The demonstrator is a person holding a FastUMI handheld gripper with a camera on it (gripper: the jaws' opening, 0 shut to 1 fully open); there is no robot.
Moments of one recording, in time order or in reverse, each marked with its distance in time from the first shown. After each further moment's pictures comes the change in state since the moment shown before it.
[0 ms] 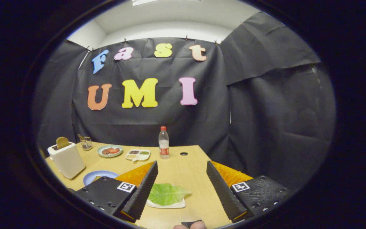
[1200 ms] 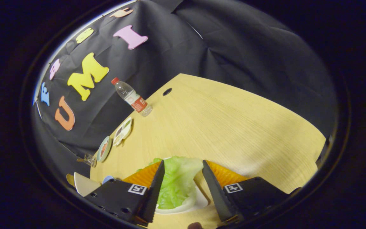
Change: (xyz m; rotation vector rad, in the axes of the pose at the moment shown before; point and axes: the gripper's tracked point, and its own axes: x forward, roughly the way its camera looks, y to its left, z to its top) arm 0.126 -0.003 -0.154 0.571 0.548 -0.034
